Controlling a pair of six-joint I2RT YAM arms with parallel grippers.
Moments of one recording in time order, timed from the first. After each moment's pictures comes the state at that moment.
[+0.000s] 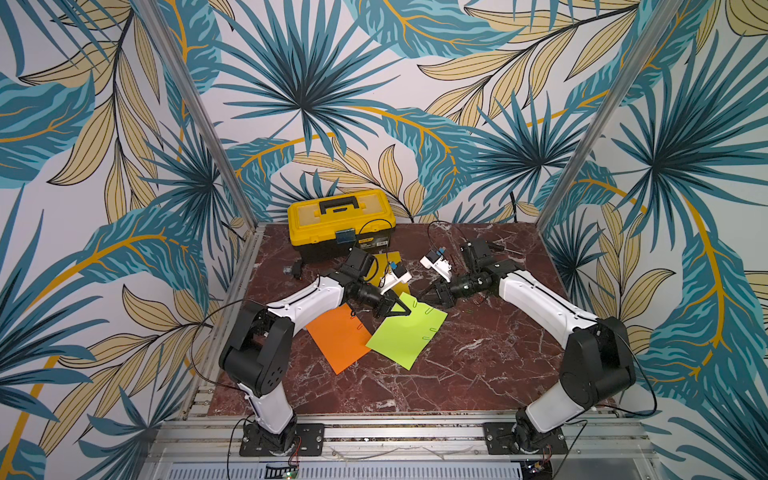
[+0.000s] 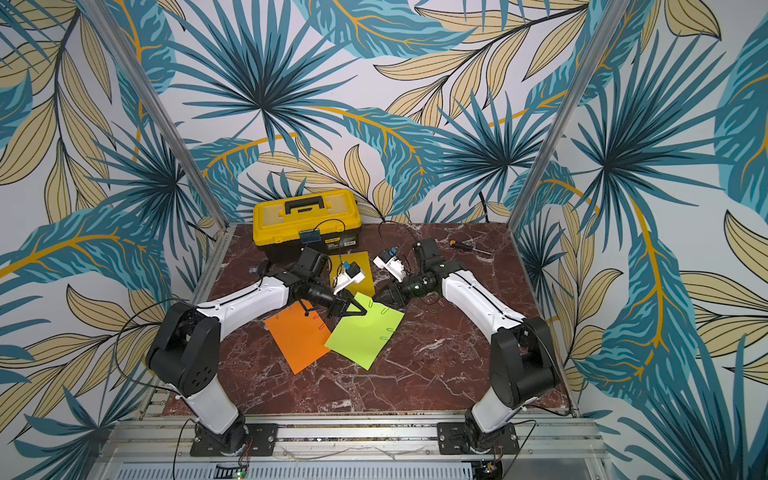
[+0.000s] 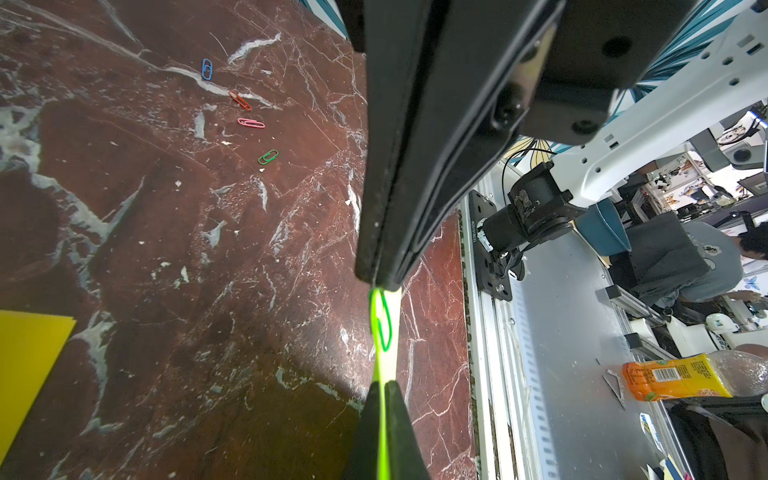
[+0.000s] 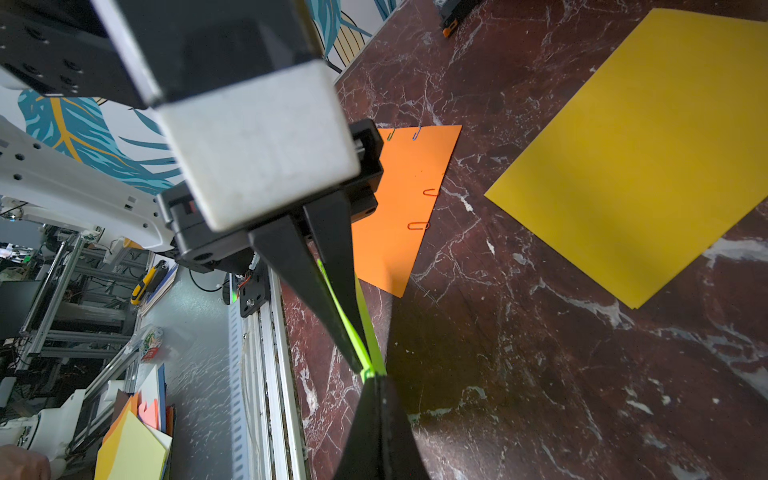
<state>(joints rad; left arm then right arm) -0.48 1.73 1.20 -0.45 1.04 0.27 0.33 1.62 1.25 -0.66 -0.90 -0.23</state>
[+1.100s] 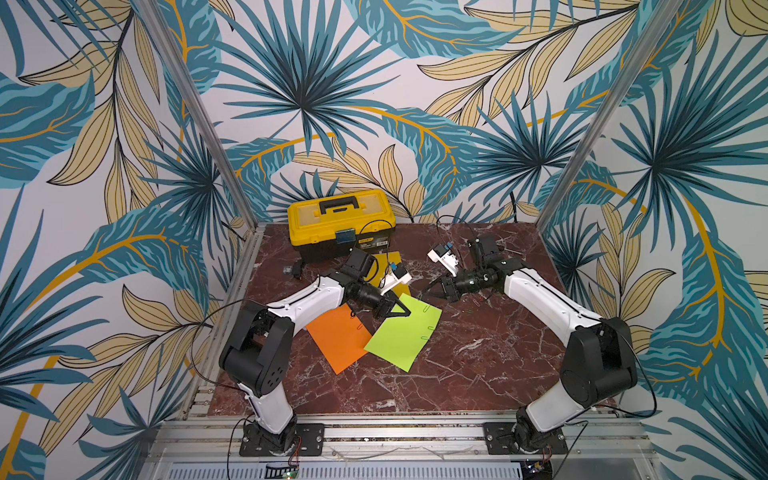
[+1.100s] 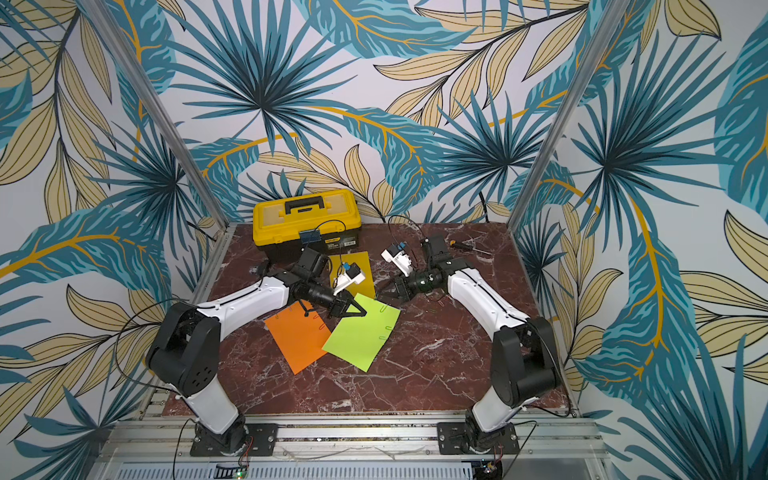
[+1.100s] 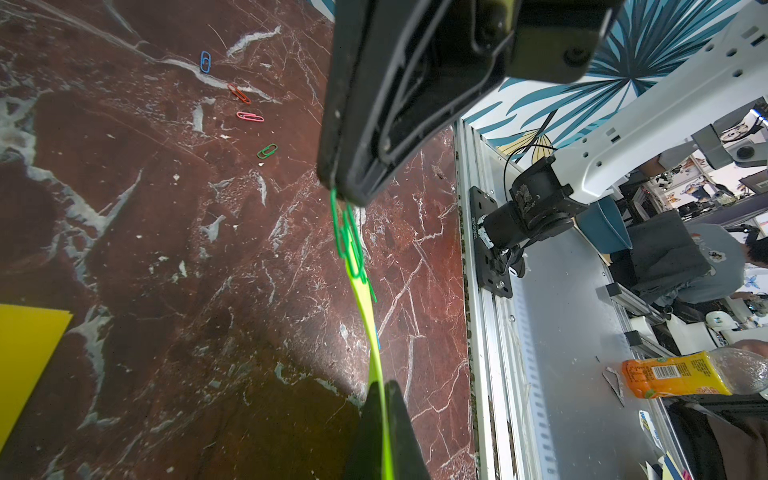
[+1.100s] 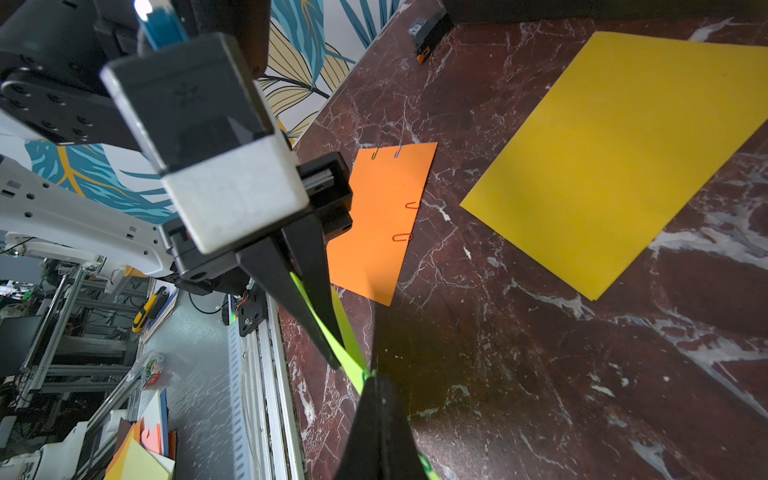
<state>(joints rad) -0.48 1.73 1.20 -0.46 1.03 0.27 0.26 1.62 1.26 -0.62 -0.91 -0.18</state>
